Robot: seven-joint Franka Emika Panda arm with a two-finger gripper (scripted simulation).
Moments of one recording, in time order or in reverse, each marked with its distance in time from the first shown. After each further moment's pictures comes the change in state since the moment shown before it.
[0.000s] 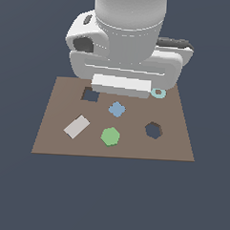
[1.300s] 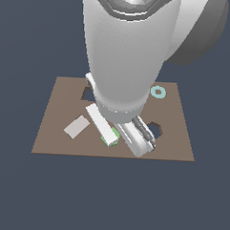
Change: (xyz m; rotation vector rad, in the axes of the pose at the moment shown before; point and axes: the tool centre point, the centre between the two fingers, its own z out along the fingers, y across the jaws) arm 0.061 0.000 0.080 -0.013 0.009 0.843
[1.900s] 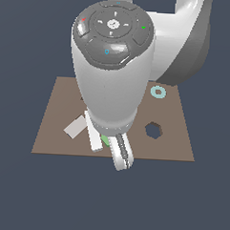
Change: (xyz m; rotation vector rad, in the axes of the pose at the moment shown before) arm 0.021 -0.005 0.027 -0.004 0.002 0.285
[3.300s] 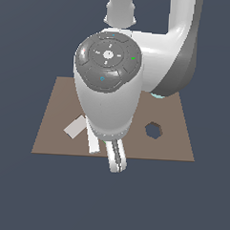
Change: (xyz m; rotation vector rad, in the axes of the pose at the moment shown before) arm 0.005 -0.002 0.026 0.000 0.000 0.073
